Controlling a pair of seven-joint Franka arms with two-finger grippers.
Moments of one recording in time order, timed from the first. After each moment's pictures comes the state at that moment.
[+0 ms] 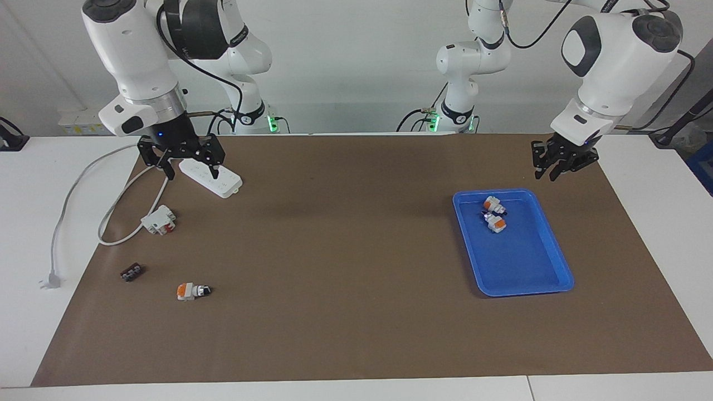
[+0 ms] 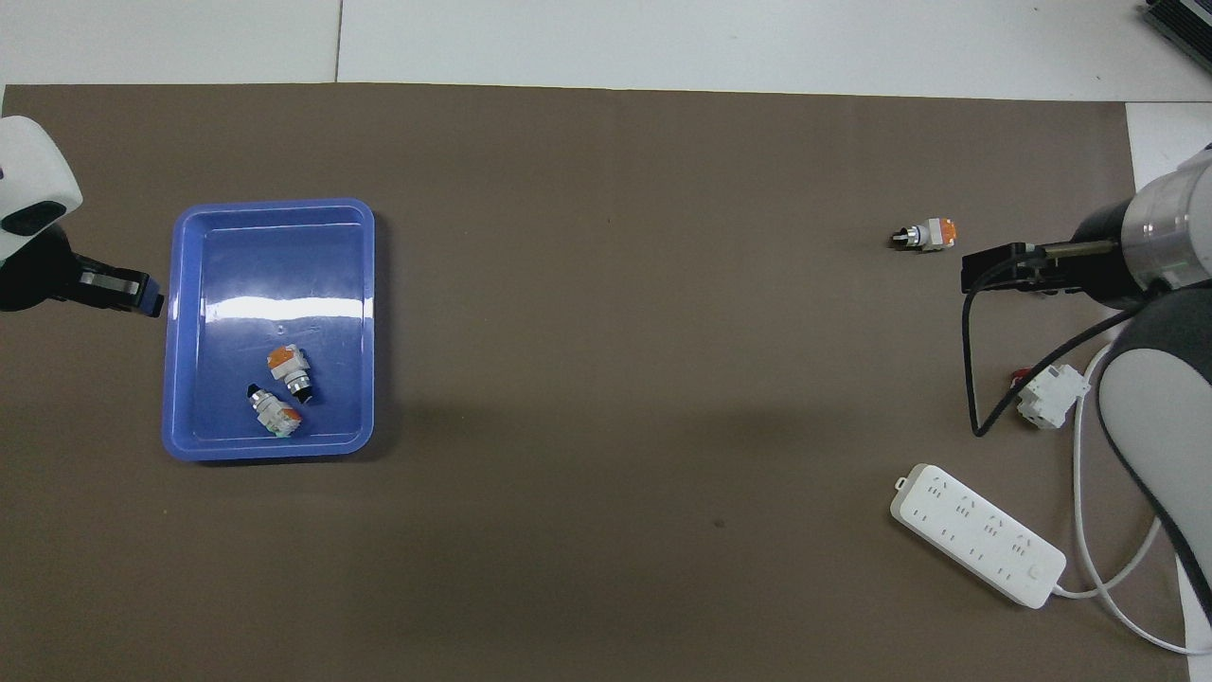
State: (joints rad) left arm 0.04 0.03 -0.09 -1.62 0.00 1.64 0.20; right arm -0.02 0.00 0.09 -1.67 -0.01 1.75 0.09
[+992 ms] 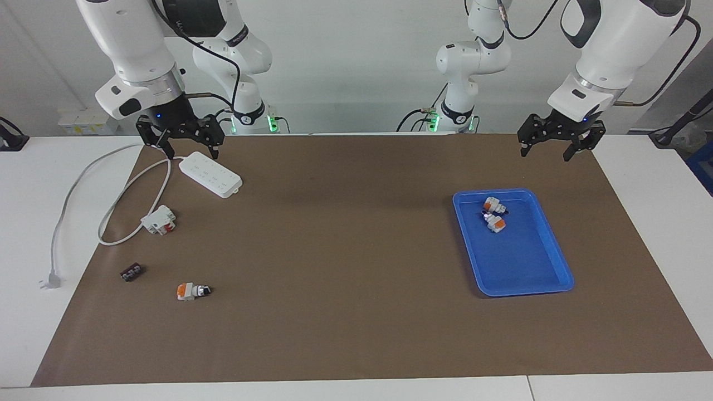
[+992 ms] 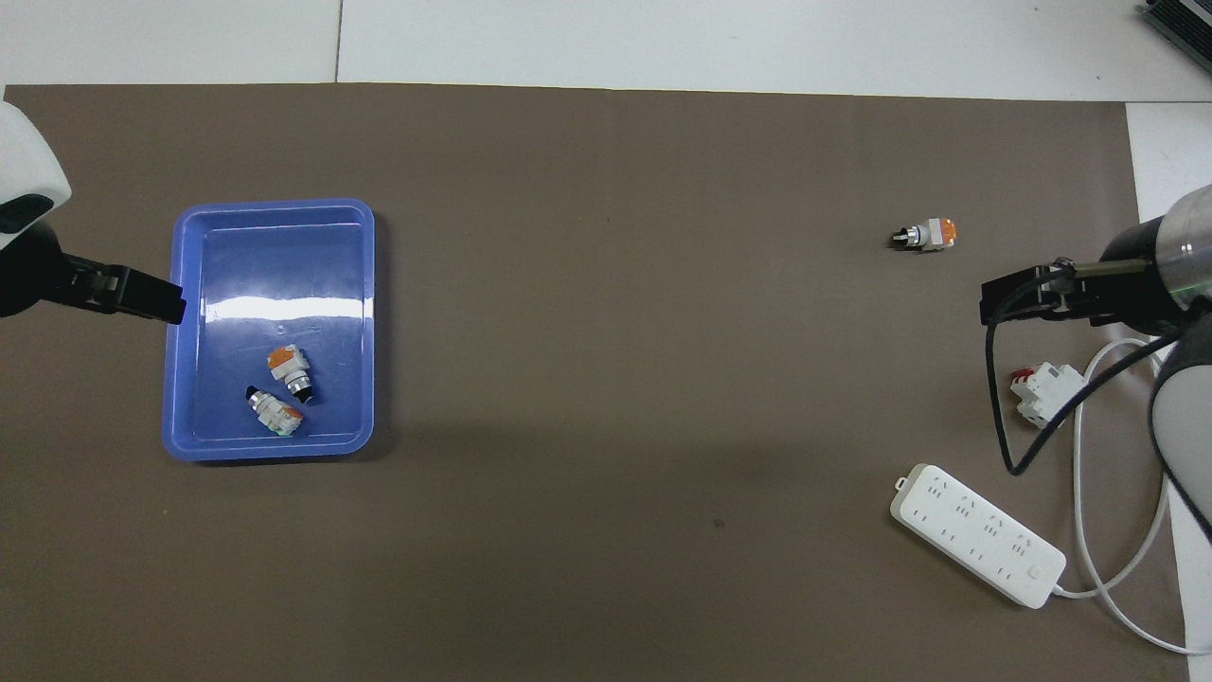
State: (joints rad) left arm 0.02 0.00 -0.11 -1.61 0.00 1.61 0.14; right arm -0.02 -0.03 0.09 -1.62 -0.01 1.60 0.10
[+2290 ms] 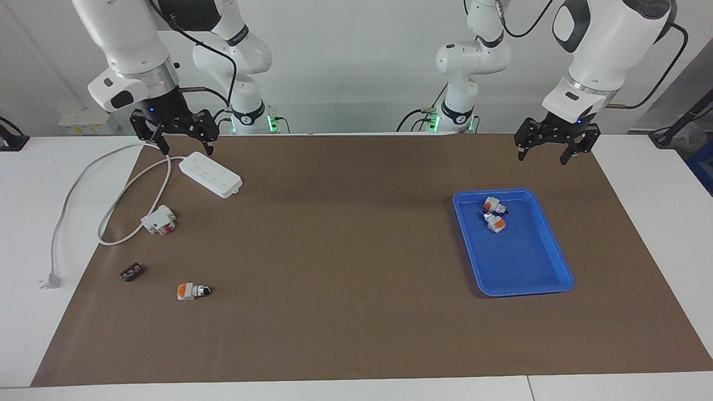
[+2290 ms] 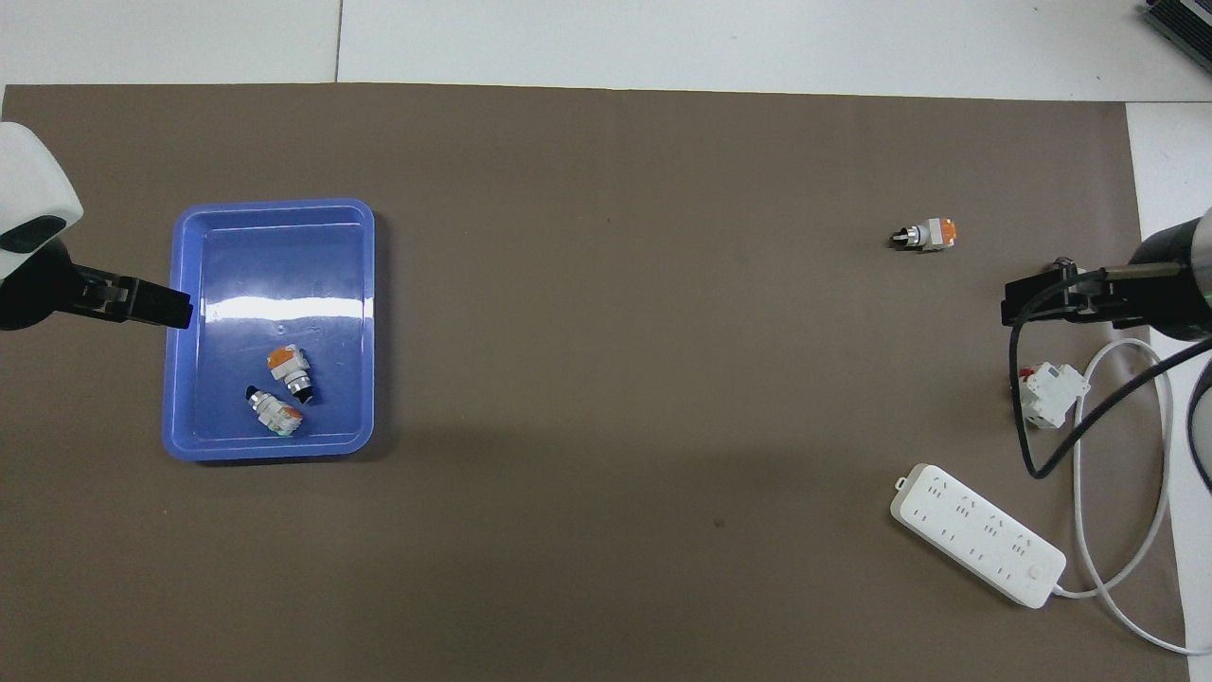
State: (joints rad) left arm 0.02 -0.04 -0.11 -1.67 0.00 1.66 0.14; right arm 0.02 -0.04 0.02 -1.62 -0.01 1.60 0.10
